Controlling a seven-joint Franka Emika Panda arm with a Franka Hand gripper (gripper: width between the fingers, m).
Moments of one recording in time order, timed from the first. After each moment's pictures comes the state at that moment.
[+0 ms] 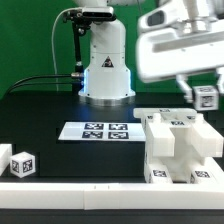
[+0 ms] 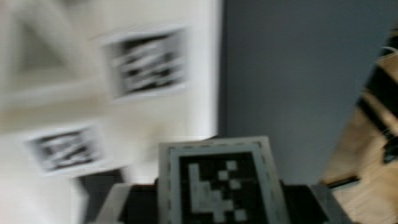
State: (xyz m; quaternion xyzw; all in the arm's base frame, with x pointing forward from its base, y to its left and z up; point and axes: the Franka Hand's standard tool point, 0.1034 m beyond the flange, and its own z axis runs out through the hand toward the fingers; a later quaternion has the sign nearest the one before) arm 0.539 0.133 0.134 -0.97 0.04 -0.24 0.07
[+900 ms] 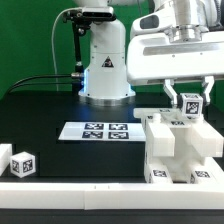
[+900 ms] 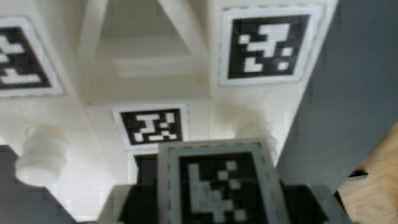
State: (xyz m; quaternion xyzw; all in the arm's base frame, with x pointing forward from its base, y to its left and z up) arm 0.545 0.113 0.125 -0.96 0.02 -0.28 0.03
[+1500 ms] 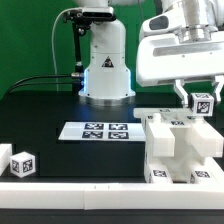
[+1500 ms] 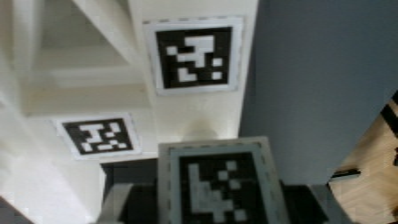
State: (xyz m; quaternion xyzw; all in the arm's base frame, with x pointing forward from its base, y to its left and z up) arm 0.544 0.122 0.122 -0.96 0.02 -0.28 0.03
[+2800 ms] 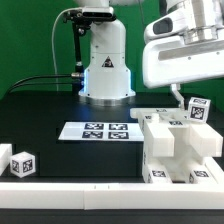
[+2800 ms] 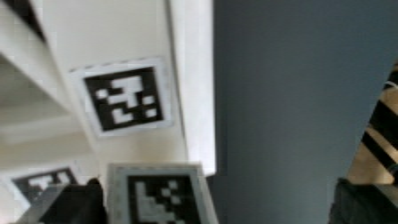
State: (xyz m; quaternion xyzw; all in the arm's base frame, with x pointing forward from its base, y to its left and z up) arm 0.535 0.145 0.122 -0.99 0.07 -0.12 0.09
